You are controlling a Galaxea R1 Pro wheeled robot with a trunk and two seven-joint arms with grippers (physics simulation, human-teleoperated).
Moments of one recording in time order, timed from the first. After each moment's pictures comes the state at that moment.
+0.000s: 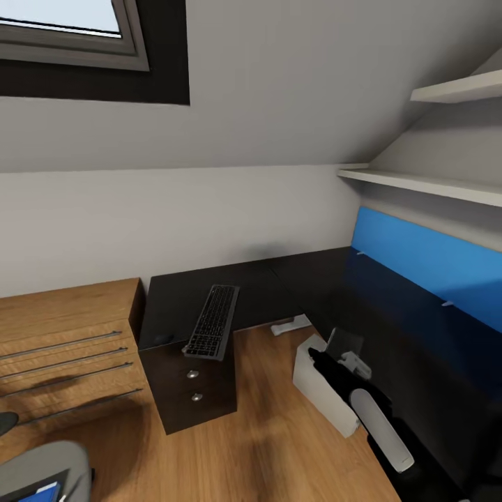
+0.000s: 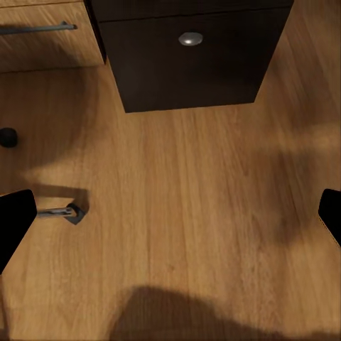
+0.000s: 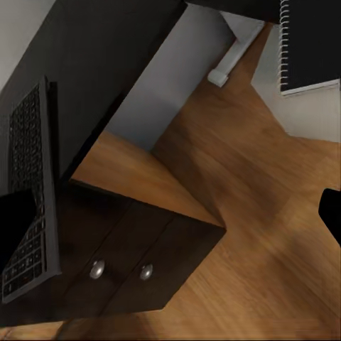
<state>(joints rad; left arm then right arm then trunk) -0.03 -0.08 -0.34 -0.66 0.28 -0.30 0.45 -0.39 -0.14 0.29 -1.28 -1.11 0.24 -0.49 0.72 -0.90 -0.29</state>
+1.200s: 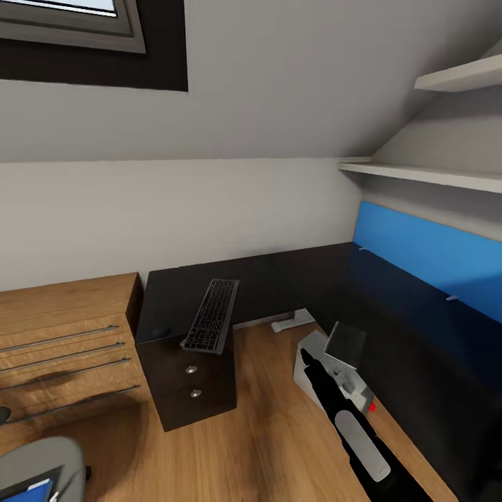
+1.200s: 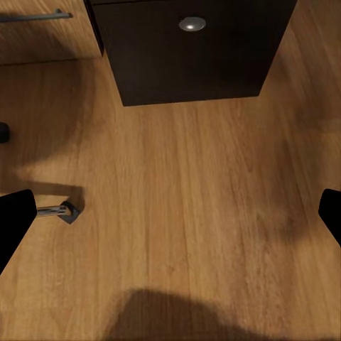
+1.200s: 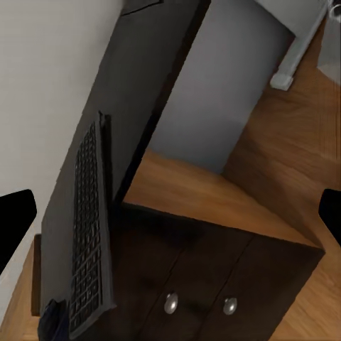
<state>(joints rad) -0.03 -0.08 -0.34 -0.66 0.28 -0.30 0.45 -0.39 -0.04 0.28 -0.99 -1.23 -0.10 -0.07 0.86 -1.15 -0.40</state>
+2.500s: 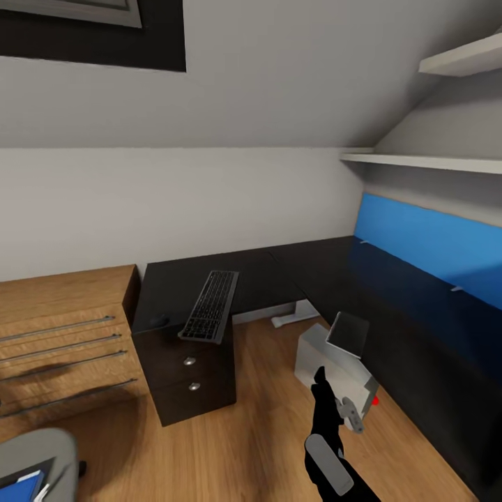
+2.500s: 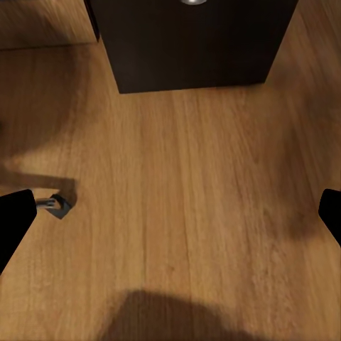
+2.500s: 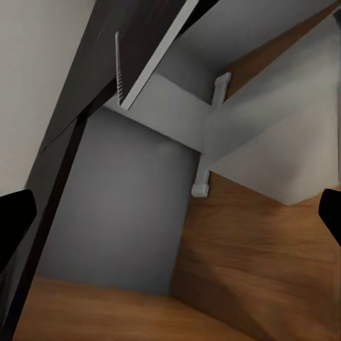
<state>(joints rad) -0.03 -0.08 -0.34 -0.66 0.28 -0.30 0.45 -0.39 0.12 0.25 -0.73 -1.25 -0.70 -0.07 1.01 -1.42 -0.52</state>
